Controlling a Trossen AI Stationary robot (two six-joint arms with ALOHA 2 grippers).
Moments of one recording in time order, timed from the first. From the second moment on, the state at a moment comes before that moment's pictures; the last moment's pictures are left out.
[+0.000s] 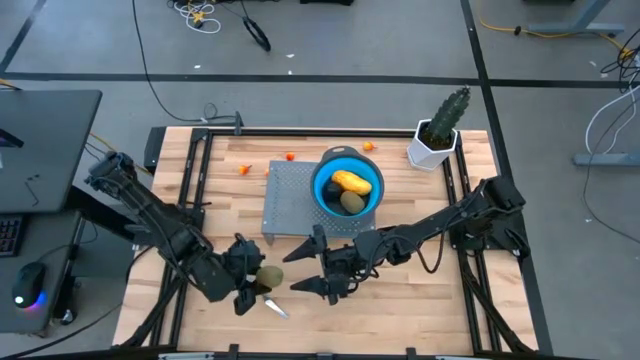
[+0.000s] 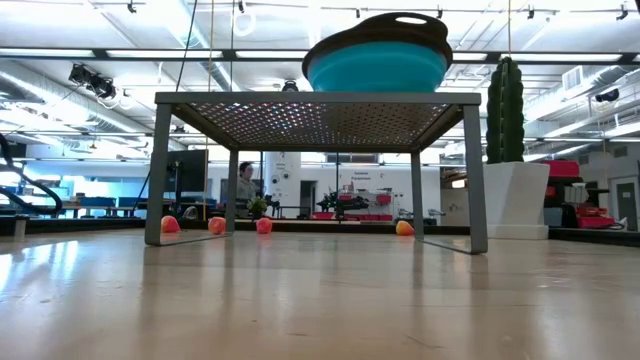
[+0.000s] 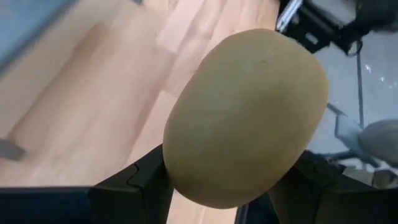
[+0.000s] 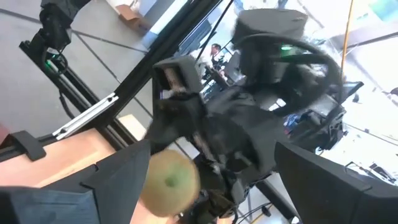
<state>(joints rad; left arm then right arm) -0.71 1.32 1.15 -0.63 -0.41 -1.06 0.39 1.79 1.30 0.51 0.12 -0.79</state>
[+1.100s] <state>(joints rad) -0.55 1.30 1.16 -0.32 -0.32 -0.36 0.35 1.80 1.30 0.54 0.04 -0.65</state>
